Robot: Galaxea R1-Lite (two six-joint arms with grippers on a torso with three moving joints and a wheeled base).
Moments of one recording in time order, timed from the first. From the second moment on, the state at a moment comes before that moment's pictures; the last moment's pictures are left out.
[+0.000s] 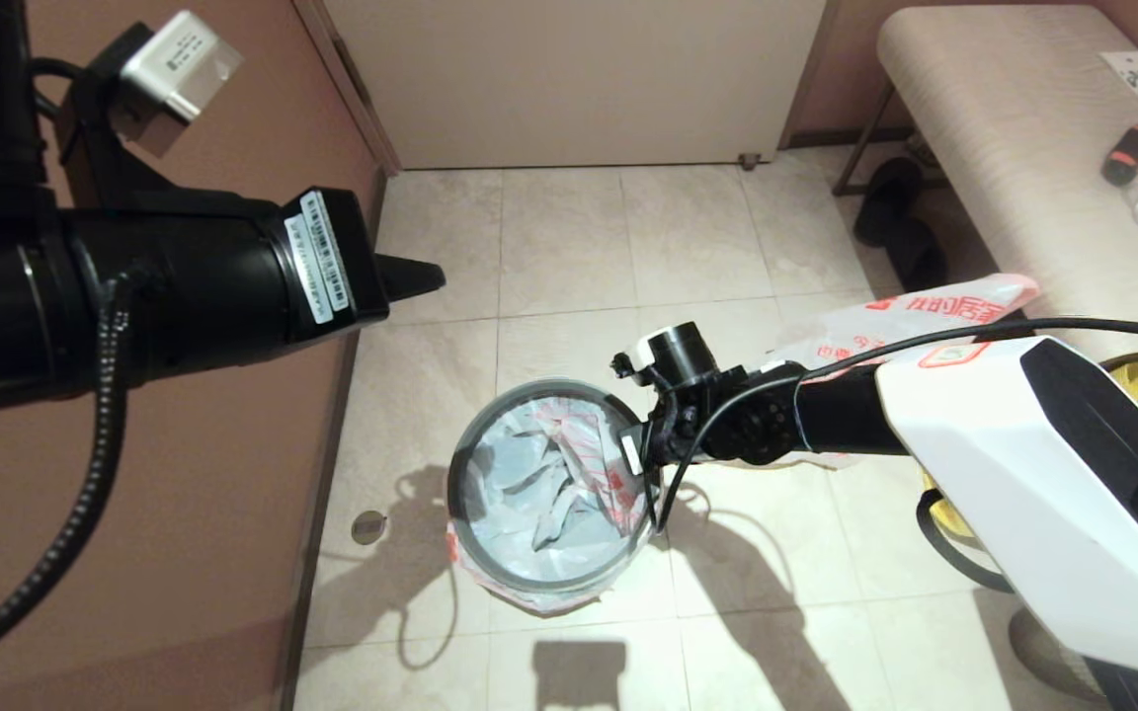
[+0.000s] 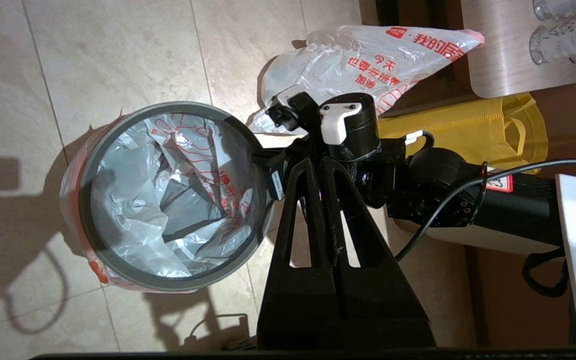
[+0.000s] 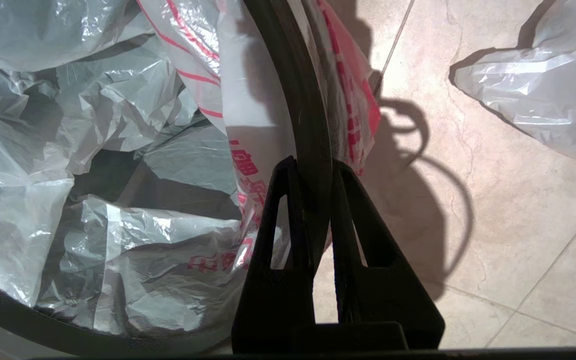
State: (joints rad) left arm -0.71 1.34 -1.23 0.13 0.19 -0.39; right arm 0.63 2.41 -1.91 0.18 -0.20 0.09
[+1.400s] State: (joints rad) left arm -0.71 1.33 -1.23 0.13 0.19 -0.39; right arm 0.61 2.45 -1.93 0.16 -0.21 0.08
